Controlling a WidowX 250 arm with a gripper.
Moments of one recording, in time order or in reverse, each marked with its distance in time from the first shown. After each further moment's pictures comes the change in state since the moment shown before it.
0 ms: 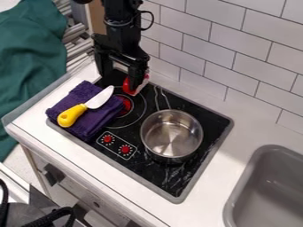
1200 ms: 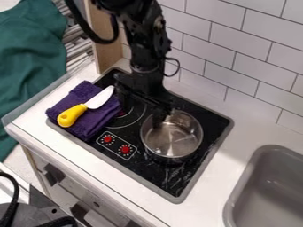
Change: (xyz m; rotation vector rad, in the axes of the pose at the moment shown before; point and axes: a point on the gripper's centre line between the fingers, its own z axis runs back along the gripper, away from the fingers) arm -0.015 -0.068 -0.041 -0.026 -0.040 0.014
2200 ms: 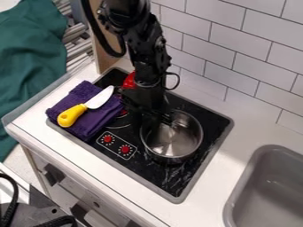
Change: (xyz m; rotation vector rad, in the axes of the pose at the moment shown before) arm 0.000 0.008 -0.032 -0.012 0.049 -0.008
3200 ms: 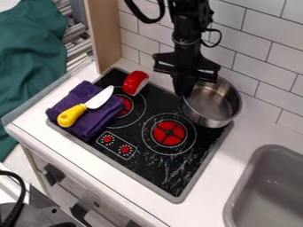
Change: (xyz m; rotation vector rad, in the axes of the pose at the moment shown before) arm 0.058 -0.049 0.052 -0.068 -0.075 0.222
